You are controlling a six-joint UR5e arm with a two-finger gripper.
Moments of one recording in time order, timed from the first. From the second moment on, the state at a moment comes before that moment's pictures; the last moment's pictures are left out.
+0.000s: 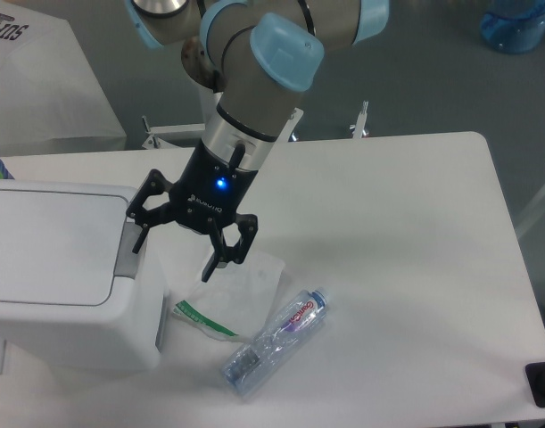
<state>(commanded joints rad) 2.39 -1.77 -1.60 -0.97 0.88 0.39</state>
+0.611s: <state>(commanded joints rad) 2.38 -1.78 -1.60 -0.97 0.89 0.38</state>
